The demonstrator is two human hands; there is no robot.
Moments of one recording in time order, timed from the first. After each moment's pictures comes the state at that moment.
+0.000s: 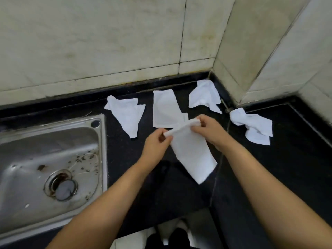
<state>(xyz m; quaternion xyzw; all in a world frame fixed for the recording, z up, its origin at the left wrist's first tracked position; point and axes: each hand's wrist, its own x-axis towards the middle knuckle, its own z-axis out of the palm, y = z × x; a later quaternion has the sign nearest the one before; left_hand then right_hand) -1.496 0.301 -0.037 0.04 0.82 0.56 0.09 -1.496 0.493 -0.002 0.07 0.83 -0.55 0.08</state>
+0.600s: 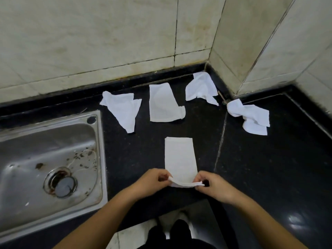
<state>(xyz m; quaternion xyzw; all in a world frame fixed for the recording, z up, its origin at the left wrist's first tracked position) -1.431 0.262 -0.099 0.16 0.82 0.41 0.38 -1.362 0.499 -0.087 0.03 0.86 -0.44 0.26</state>
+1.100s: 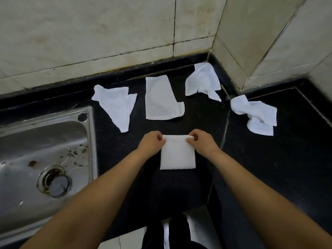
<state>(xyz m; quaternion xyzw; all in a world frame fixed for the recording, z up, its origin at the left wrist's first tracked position) -1.544 0.312 -0.104 0.04 0.92 0.30 0.25 -1.497 0.500 -0.097 0.17 0.89 -0.39 0.16</state>
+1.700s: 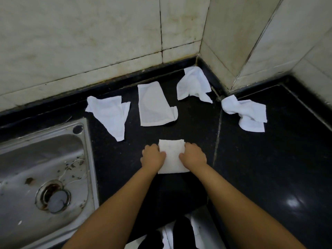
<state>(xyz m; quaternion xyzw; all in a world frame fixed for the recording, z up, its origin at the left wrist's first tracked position) -1.513 0.331 -0.104 -0.07 0.92 0.28 0.26 -1.477 0.460 -0.102 0.24 0.91 -0.27 0.21</state>
